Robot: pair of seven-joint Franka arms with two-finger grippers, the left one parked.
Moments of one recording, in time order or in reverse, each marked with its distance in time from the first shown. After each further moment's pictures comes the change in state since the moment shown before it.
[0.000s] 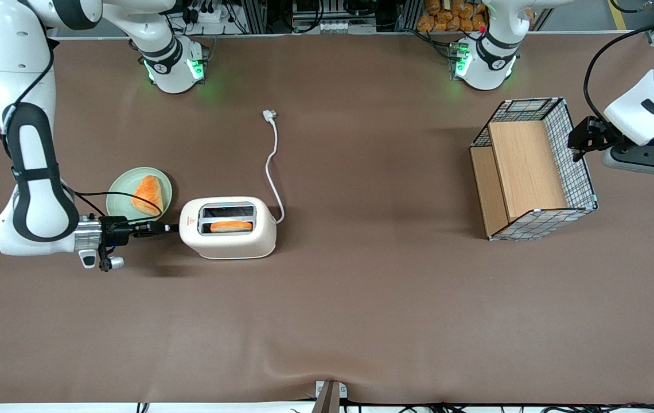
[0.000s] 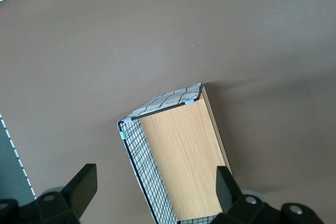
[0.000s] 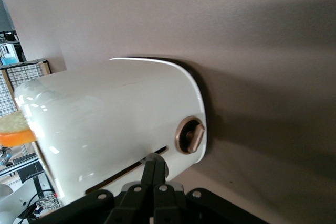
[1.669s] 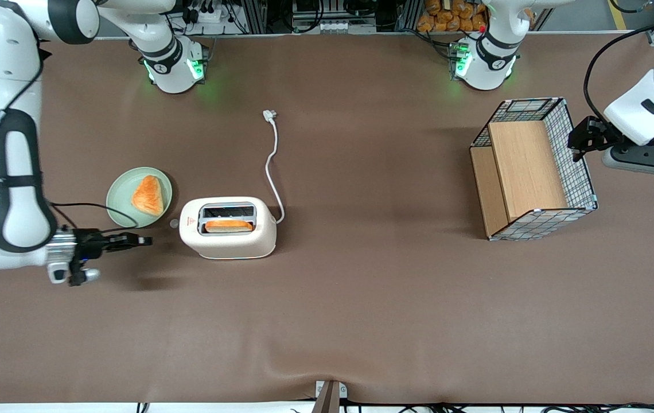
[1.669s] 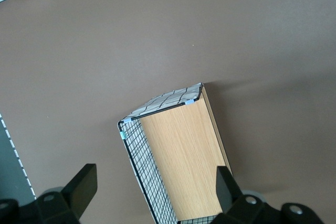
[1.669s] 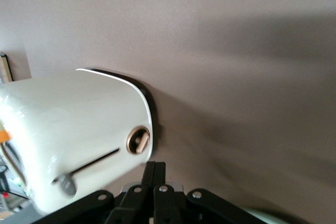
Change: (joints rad) arm -0.056 0.051 -0.038 0.236 -0.192 -0.077 -0.013
